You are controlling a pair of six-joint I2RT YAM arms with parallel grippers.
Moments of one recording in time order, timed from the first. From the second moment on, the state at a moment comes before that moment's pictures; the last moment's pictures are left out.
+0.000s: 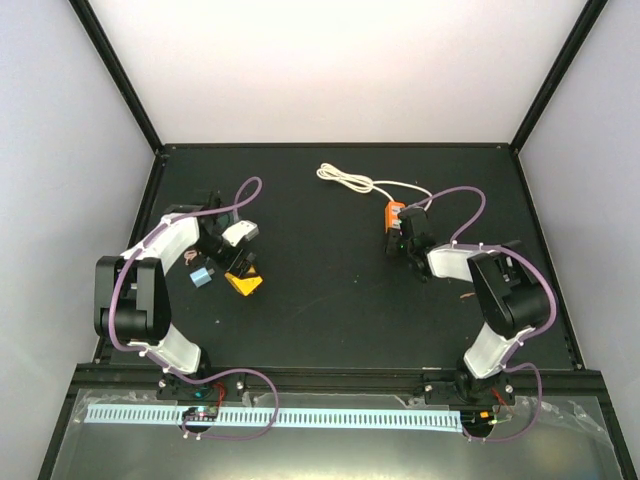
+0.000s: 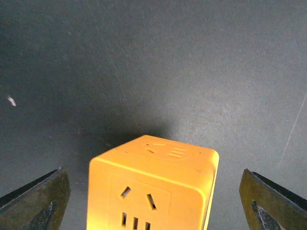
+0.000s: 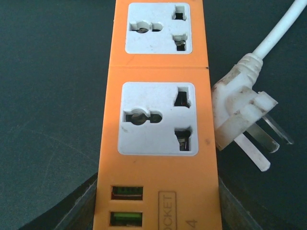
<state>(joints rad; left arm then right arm) -0.03 1.58 1.02 -0.91 0.40 0.50 0.39 1.72 0.74 0.16 0.11 0.46</state>
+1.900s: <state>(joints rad) -0.03 1.54 1.14 -0.95 0.42 0.47 -0.25 1.59 0.90 -0.37 -0.24 -0.36</state>
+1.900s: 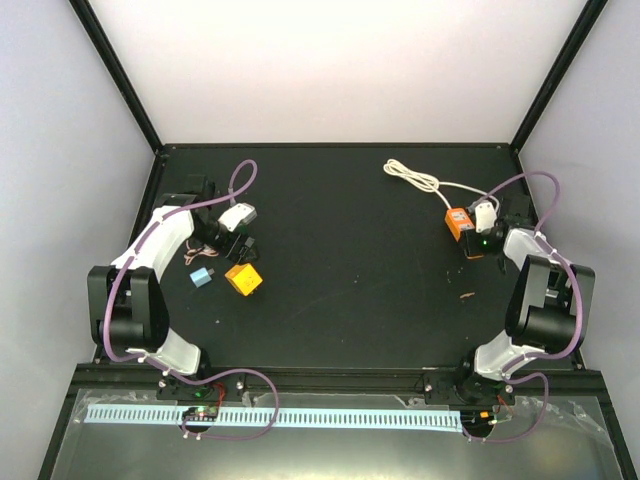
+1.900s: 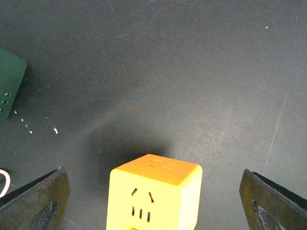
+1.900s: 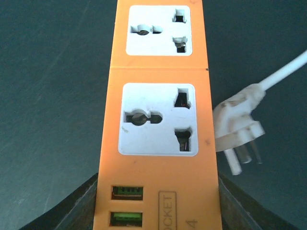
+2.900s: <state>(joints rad) -0.03 1.45 1.13 -0.95 0.45 0.47 -0.39 1.61 0.82 -0.41 -0.34 -0.78</state>
